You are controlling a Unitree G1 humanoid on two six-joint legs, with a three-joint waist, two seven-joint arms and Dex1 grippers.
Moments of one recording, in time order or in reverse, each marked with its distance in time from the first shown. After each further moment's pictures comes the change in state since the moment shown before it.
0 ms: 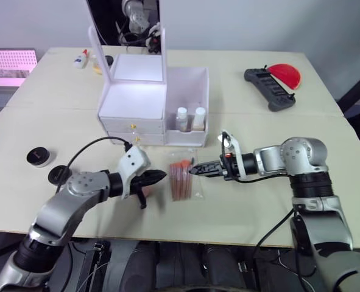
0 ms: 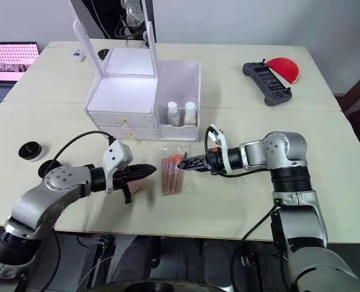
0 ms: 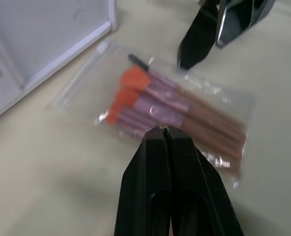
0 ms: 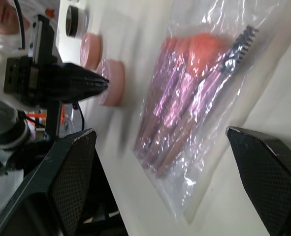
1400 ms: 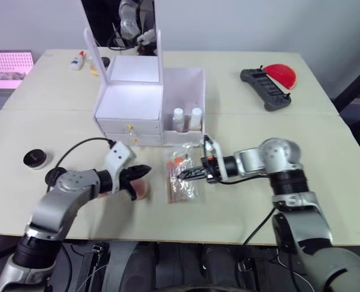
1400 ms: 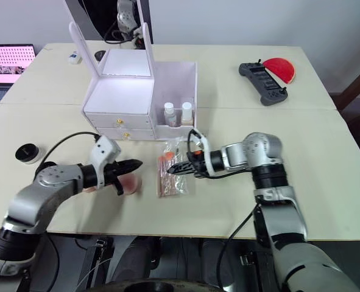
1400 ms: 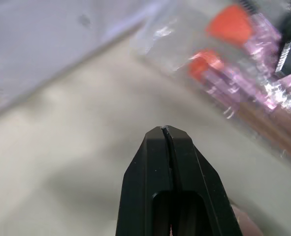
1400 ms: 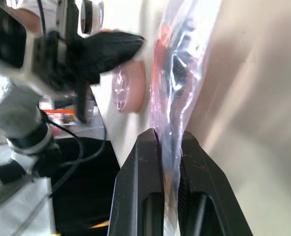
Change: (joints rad) left arm 0.044 -0.014 0.239 0.064 -0.031 0.057 0.002; right arm 0.000 0.031 -0.009 -0.082 0.043 -0.095 0.045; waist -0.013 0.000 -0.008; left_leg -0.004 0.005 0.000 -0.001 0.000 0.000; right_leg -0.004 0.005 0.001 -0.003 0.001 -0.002
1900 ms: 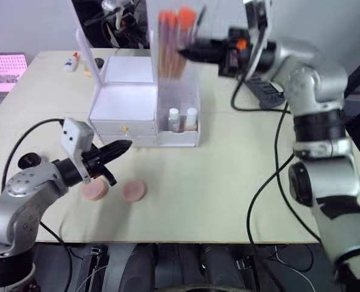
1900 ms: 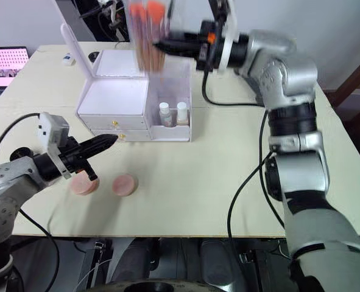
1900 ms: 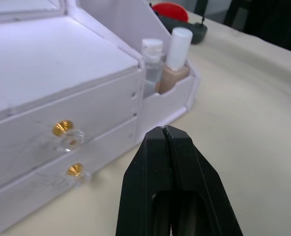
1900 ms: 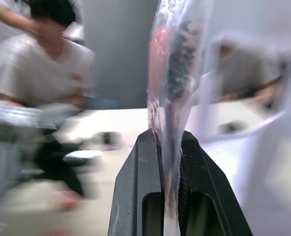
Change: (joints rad) left arm 0.054 -0.008 0.299 -0.193 -0.258 0.066 0.100; right arm -0.590 -0.010 0.111 0.504 -0.440 -1.225 0.487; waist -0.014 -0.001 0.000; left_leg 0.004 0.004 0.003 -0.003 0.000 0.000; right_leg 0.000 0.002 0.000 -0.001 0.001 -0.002
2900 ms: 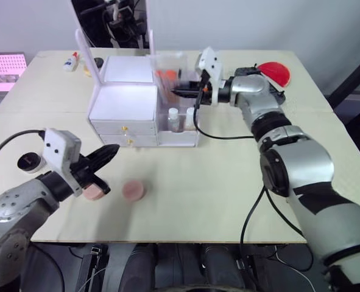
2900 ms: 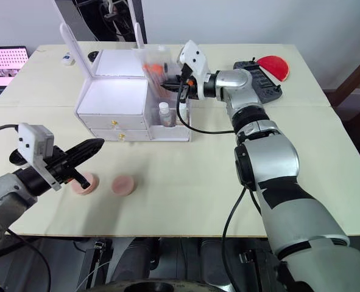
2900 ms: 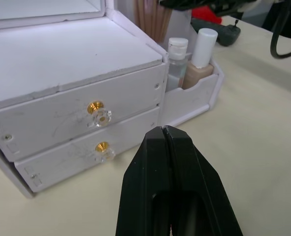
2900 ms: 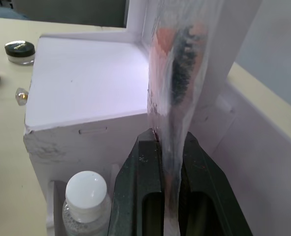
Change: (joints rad) left arm 0.161 0.027 0.073 -0.150 -0.072 -0.012 0.153; right arm -0.076 0.169 -0.046 0.722 -0.420 -0.543 -0.094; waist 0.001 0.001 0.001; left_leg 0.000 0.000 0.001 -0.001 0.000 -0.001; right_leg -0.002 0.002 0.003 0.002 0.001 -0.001
